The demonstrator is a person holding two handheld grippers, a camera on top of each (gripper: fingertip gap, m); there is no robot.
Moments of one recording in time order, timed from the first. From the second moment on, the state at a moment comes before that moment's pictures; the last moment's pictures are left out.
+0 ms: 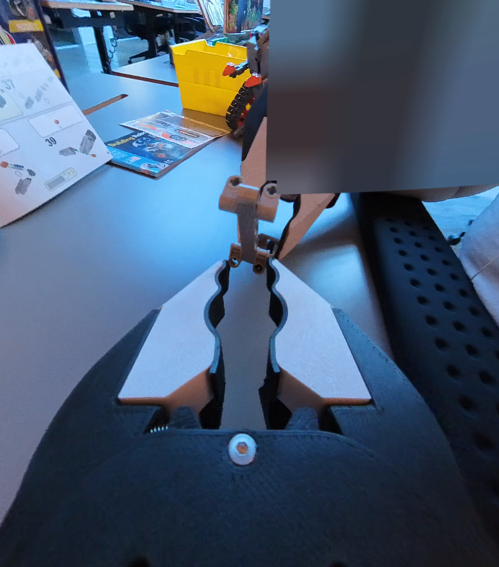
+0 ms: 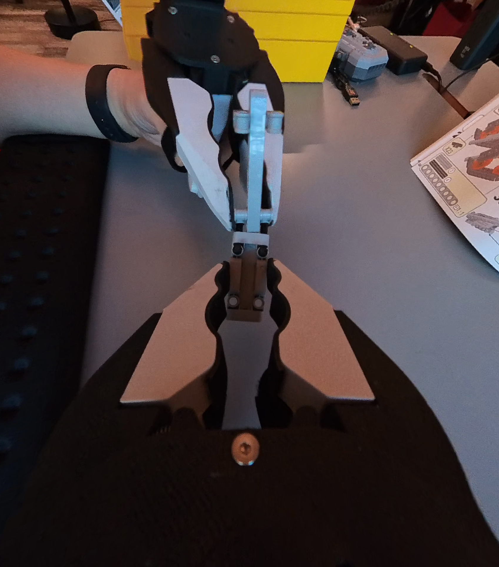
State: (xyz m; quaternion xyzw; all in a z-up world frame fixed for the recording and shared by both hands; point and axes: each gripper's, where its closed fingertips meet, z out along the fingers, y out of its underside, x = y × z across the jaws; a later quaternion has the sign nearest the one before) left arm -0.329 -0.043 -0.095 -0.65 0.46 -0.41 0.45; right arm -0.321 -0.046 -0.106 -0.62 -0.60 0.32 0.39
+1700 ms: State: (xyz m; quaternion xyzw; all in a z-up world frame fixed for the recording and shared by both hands) left arm -0.324 -0.069 -0.079 -0.58 0.48 -0.49 0.43; right arm -0.315 -0.069 -0.094 -0.59 -0.63 0.37 0.35
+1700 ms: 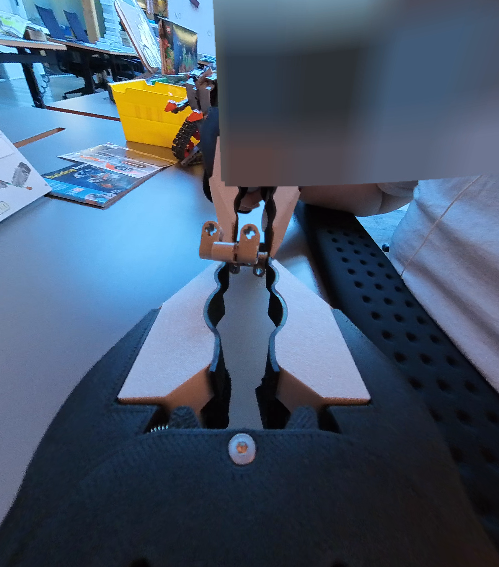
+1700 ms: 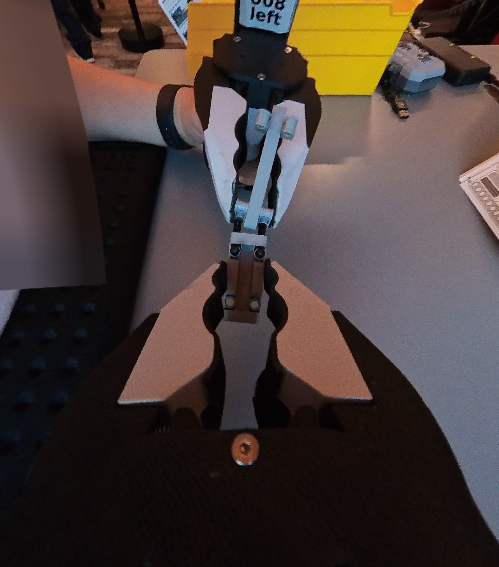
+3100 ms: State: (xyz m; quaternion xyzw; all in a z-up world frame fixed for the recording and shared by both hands) left arm -0.318 -0.075 -0.097 -0.62 0.50 -0.47 0.38; right arm -0.308 -0.073 -0.106 -0.63 -0.62 0.39 0.27
